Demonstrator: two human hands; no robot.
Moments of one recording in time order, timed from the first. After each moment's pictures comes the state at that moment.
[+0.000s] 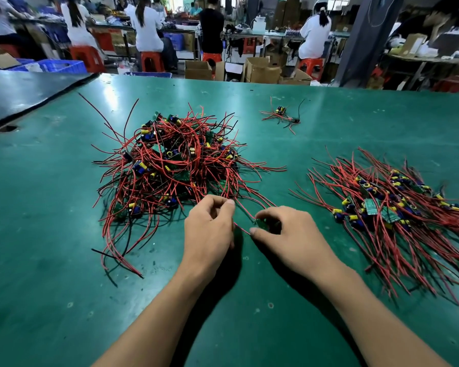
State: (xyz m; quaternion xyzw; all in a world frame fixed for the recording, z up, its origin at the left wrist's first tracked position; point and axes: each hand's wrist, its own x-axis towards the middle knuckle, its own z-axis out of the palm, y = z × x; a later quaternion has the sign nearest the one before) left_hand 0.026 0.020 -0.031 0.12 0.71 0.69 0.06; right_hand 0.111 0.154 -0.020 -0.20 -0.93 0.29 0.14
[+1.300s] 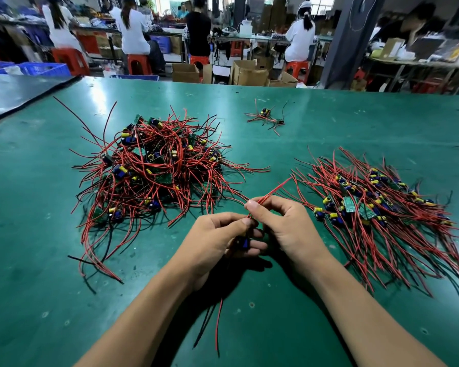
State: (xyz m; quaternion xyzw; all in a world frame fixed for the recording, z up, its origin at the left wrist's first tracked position) left_hand 0.050 0.024 -0.013 0.17 0.53 0.74 0.38; right_hand 0.114 0.160 -0.018 -0.17 -0.66 0.70 0.18
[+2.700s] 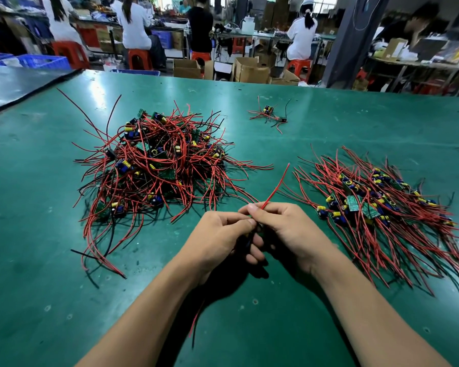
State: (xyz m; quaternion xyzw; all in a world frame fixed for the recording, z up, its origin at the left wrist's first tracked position) left_hand 0.051 0.022 -0.010 0.19 0.58 0.69 0.38; right_hand 0.114 0.159 -0.015 -0.17 -0.62 0.77 0.06
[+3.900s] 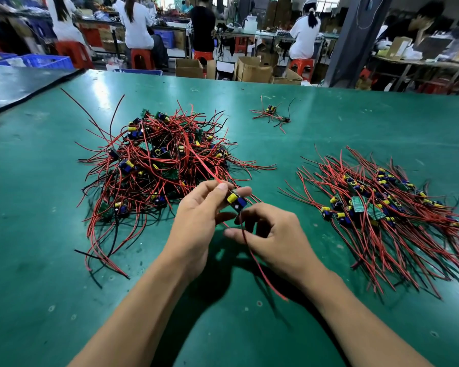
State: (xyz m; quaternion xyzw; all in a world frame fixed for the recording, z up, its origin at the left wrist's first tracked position) left_hand 0.036 0.015 0.008 0.15 0.52 0.80 0.25; right_hand 0.114 0.141 -0.024 -0.04 -0.86 0.43 0.25
